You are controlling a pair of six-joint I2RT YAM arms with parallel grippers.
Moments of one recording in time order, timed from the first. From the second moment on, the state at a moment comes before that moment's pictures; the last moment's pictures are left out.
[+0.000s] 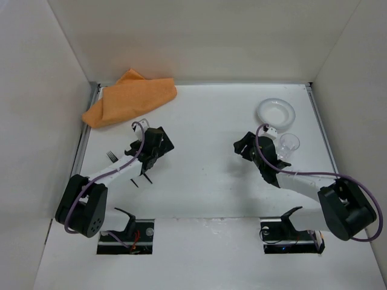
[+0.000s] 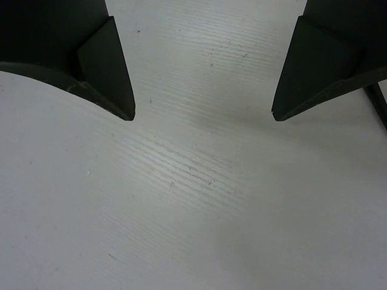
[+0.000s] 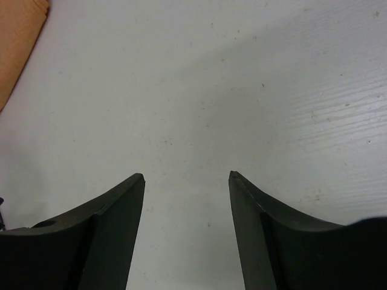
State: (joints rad) left arm -0.44 1.33 0.65 -0.10 -0.38 -0.80; right arm 0.49 1.29 0.48 0.35 0.27 0.77
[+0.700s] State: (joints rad) left arm -0.36 1.34 0.74 -0.01 -0.56 -0.62; right arm 0.50 1.29 0.48 0.35 0.24 0.77
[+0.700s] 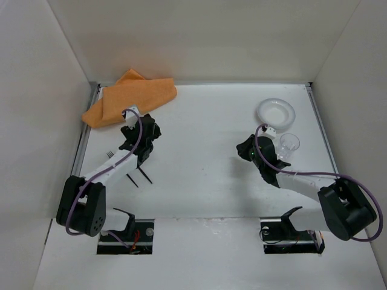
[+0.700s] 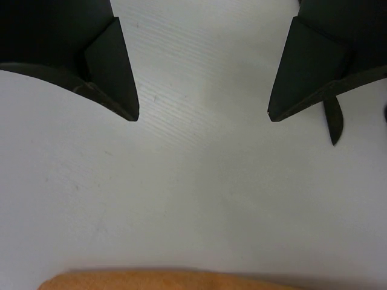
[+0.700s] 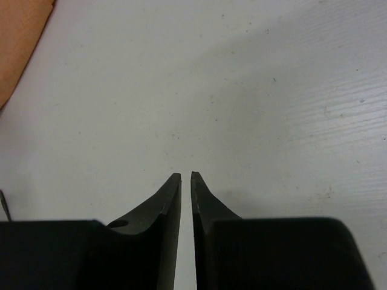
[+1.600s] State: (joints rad) left arm 0.06 1.82 1.16 0.08 -0.69 -0.57; right arm 0.53 1.36 0.52 0.35 0.16 0.77
